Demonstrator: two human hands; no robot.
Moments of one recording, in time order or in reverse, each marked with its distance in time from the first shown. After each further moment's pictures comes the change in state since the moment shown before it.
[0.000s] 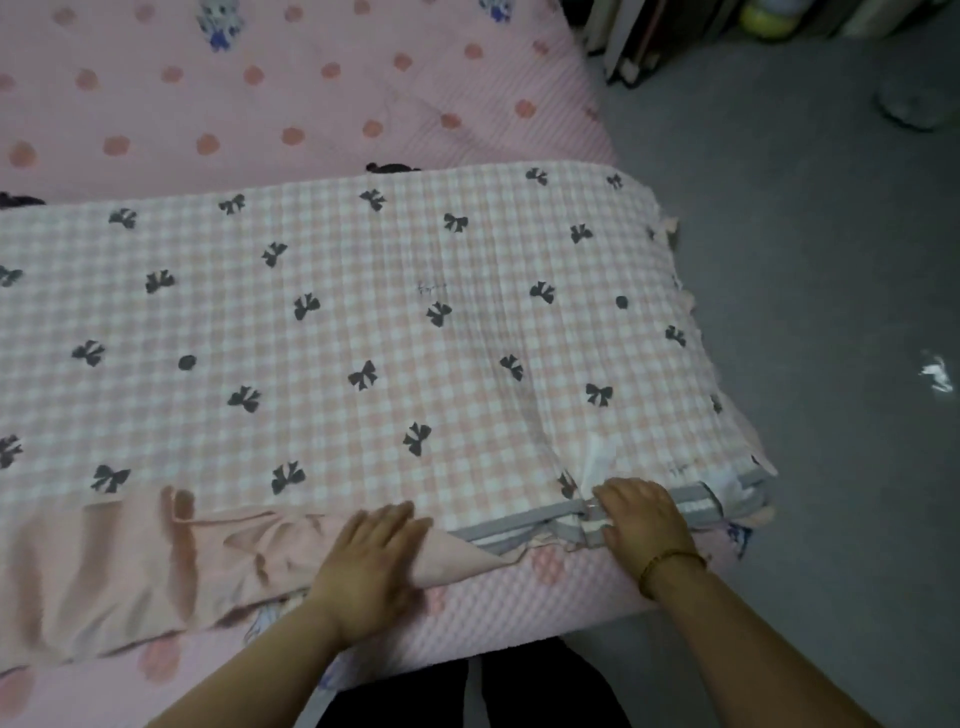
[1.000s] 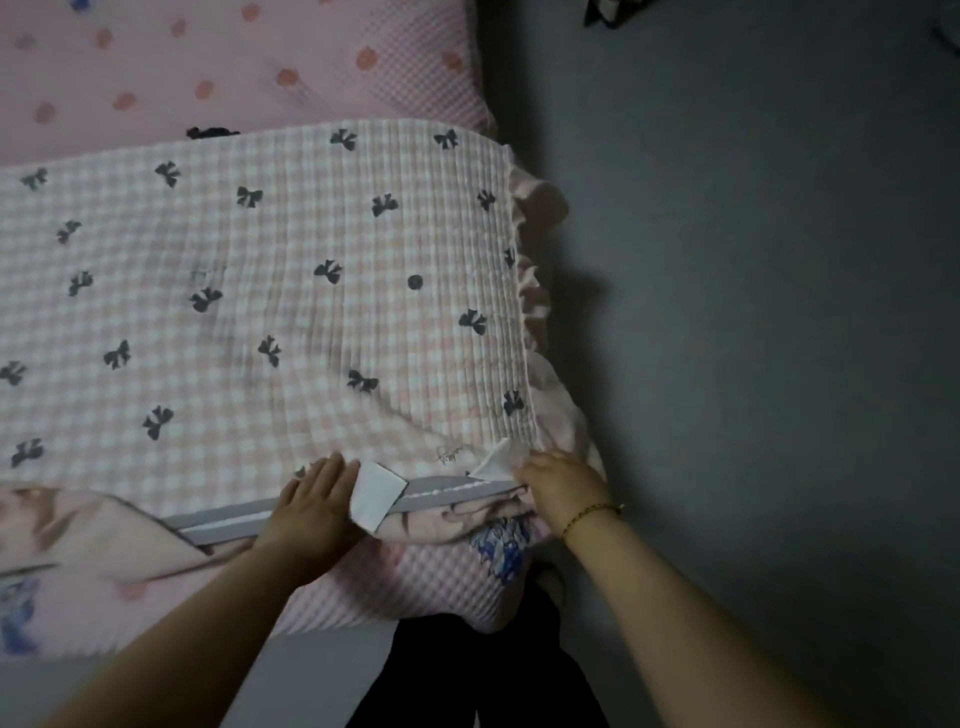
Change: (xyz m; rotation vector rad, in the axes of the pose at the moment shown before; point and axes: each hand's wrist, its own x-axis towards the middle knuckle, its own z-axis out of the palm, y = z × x) left_hand 0.174 0.239 -0.010 -0.092 -0.215 -0.511; right_hand -0.001 0.253 0.009 0.251 -0.097 -0.350
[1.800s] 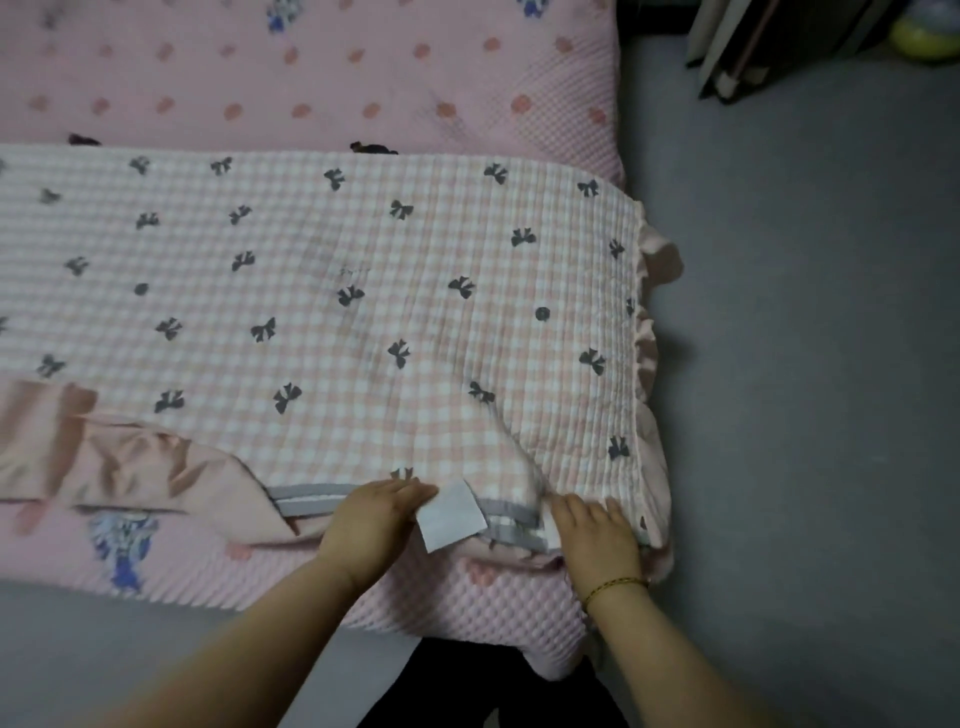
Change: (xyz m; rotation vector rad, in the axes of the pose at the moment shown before) left_hand -0.021 -0.055 0.002 -0.153 0.539 0.300; right_hand 0.024 -0.068 0.038 -0.300 0.195 0.057
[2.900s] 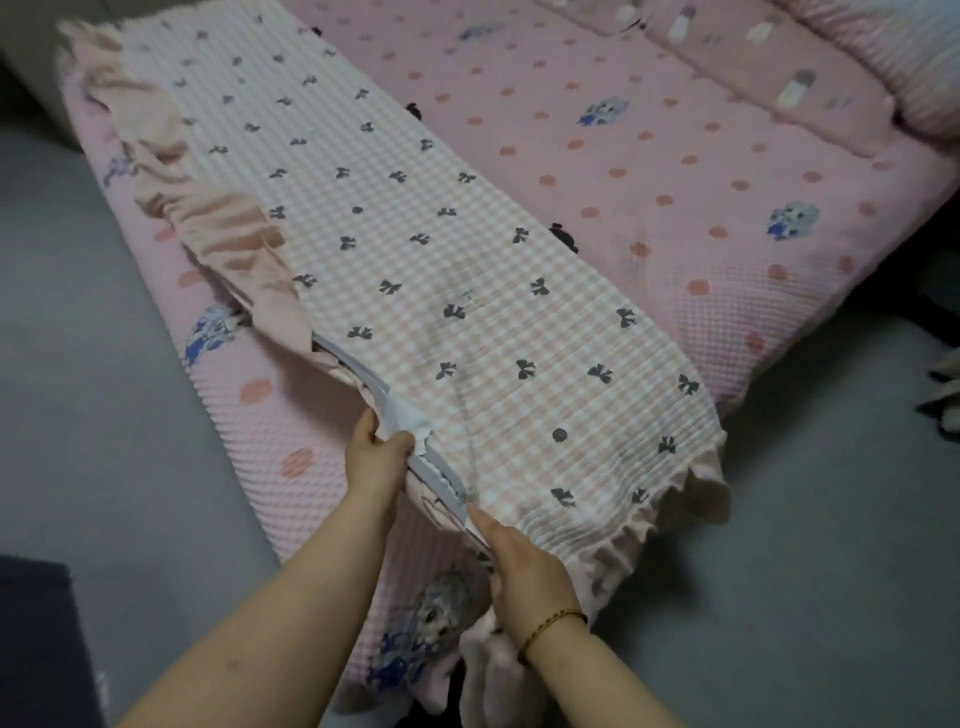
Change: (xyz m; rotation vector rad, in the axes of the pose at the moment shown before) left_hand 0.097 0.139 -0.066 -1.490 1.235 -1.406; right_hand 0.101 0.091 -0.139 0.332 -0.748 -0.598
